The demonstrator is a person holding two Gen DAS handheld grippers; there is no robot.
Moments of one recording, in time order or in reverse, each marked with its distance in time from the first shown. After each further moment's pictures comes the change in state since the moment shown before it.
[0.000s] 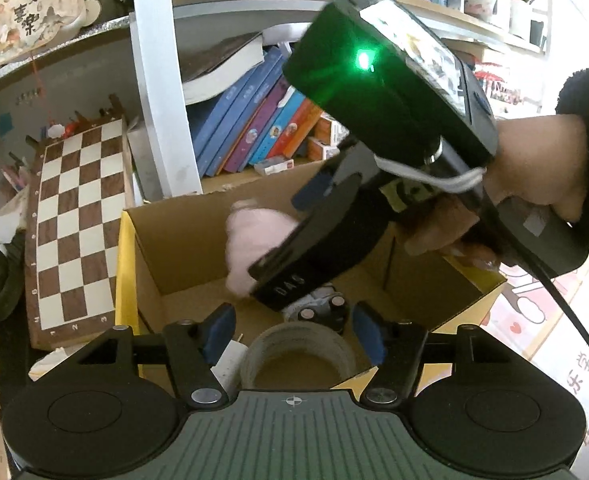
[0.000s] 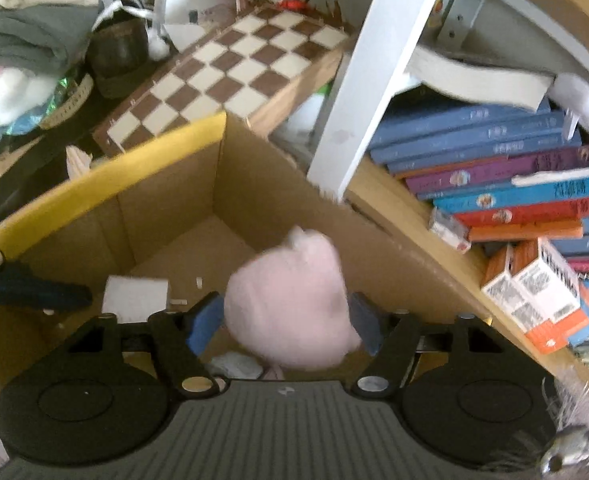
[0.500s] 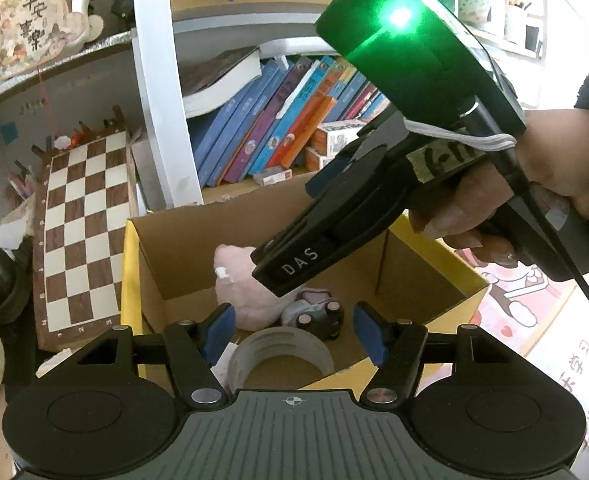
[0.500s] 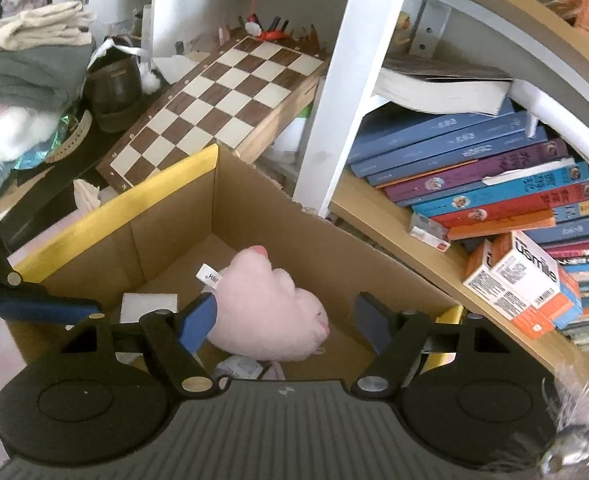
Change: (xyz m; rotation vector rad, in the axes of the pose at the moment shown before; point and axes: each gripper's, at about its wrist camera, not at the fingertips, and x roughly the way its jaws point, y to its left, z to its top) left arm -0.015 -0.008 0.001 0.005 -0.027 0.011; right arm -0.036 -0.005 -0.004 0.077 -0.044 -0.016
